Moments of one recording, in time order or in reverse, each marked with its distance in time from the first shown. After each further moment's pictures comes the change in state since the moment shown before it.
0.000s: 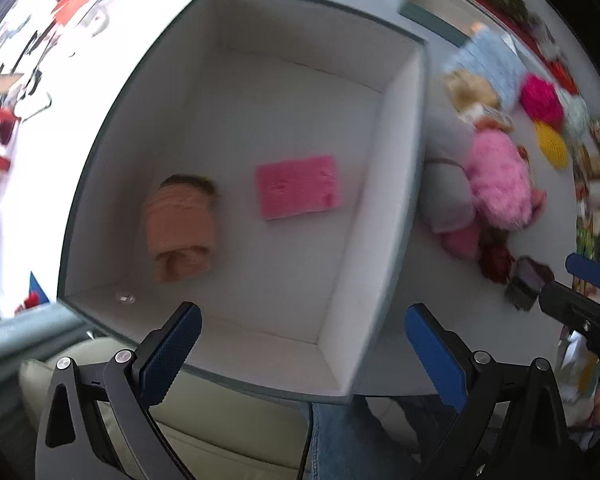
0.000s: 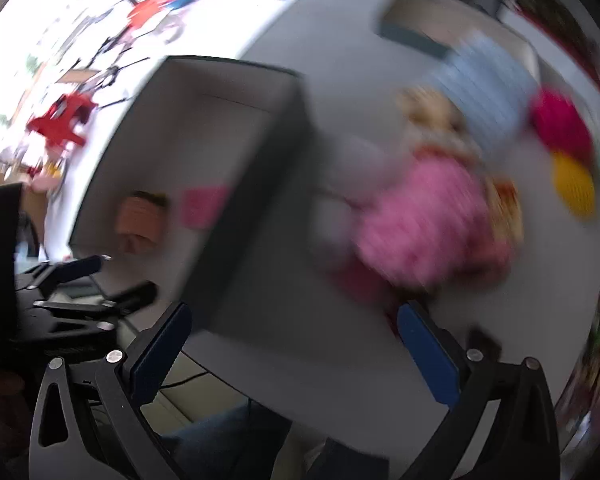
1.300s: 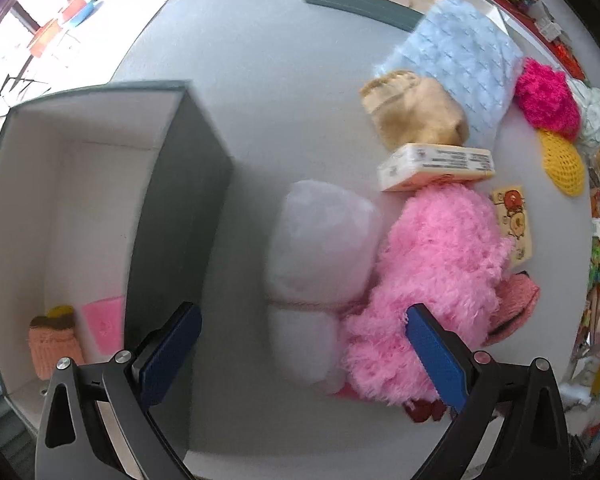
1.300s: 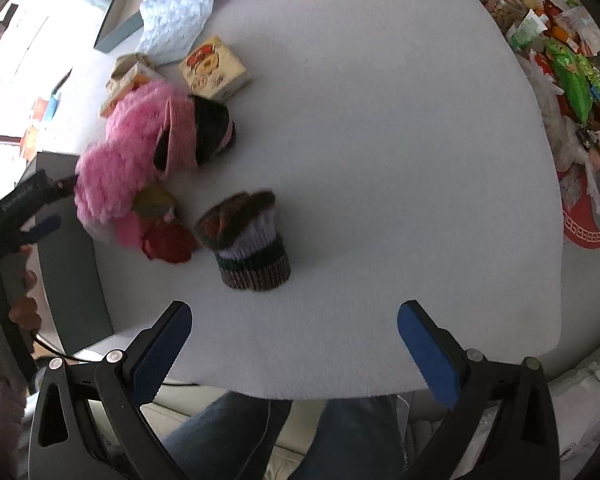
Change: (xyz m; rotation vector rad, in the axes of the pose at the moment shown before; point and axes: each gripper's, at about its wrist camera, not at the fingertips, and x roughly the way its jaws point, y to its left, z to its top) left arm 0.071 -0.143 0.109 0.035 0.018 0.039; right arm 0.004 -0.219 -0.108 0.549 0.033 0.034
